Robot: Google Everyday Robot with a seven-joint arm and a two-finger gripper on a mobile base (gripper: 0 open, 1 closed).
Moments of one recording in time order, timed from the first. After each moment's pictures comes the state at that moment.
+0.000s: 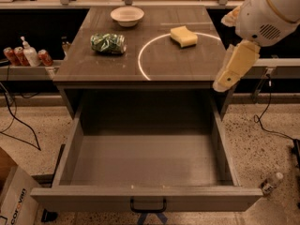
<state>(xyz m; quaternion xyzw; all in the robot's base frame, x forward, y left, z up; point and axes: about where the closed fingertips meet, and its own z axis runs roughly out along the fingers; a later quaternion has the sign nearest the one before) 0.524 -0.171 0.974 -0.60 0.75 0.01 0.27</state>
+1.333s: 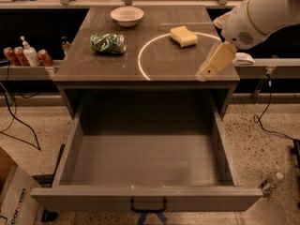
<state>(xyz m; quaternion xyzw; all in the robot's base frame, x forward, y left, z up) 0.598 -0.164 0.941 -0.55 0.76 0.05 0.34</state>
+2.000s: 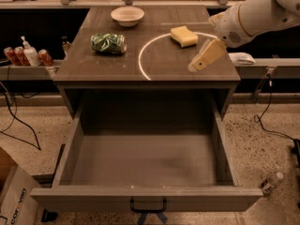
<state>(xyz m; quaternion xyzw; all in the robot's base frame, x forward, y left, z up) 0.657 -0.156 0.924 -0.53 0.75 0.07 0.39</state>
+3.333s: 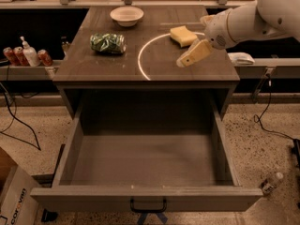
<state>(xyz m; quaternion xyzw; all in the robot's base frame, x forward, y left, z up) 0.700 -0.140 0.911 -0.49 0.73 0.10 0.46</state>
